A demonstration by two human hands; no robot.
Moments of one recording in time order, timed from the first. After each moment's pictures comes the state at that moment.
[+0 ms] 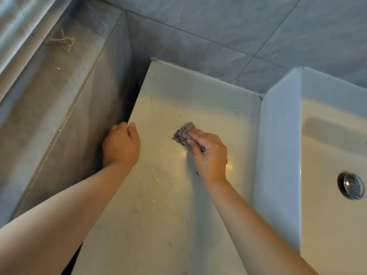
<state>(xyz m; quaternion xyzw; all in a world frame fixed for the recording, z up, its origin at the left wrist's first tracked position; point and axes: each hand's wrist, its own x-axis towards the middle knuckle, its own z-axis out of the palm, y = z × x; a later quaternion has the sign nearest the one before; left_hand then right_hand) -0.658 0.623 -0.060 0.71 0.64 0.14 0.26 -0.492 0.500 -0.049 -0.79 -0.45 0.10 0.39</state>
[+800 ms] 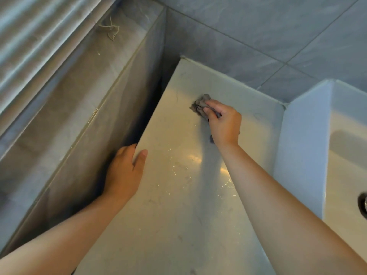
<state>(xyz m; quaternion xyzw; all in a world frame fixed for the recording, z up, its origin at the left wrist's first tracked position) -0.730 0.558 -0.060 0.67 0.60 0.17 0.40 -0.476 0.579 -0.037 -0.79 -0.44 0.14 0.41</state>
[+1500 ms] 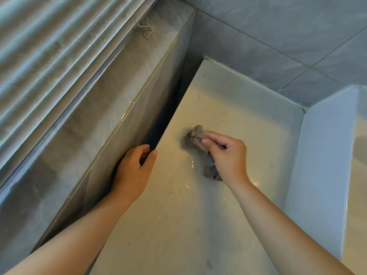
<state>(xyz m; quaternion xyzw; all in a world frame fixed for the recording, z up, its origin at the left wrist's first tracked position) -0.764 0.550 -0.054 0.60 0.63 0.19 0.45 -0.553 0.515 -0.010 -0.74 -0.39 0.32 0.44</state>
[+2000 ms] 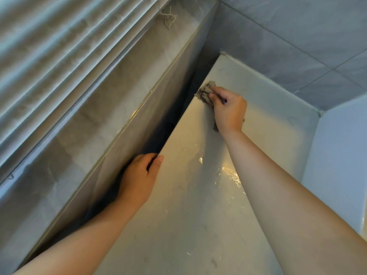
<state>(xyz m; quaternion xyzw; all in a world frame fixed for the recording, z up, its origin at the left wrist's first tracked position) -0.780 0.524 -0.074 0.62 0.63 0.16 0.44 -0.542 0.618 -0.036 -0.75 -0.49 0.17 0.40</state>
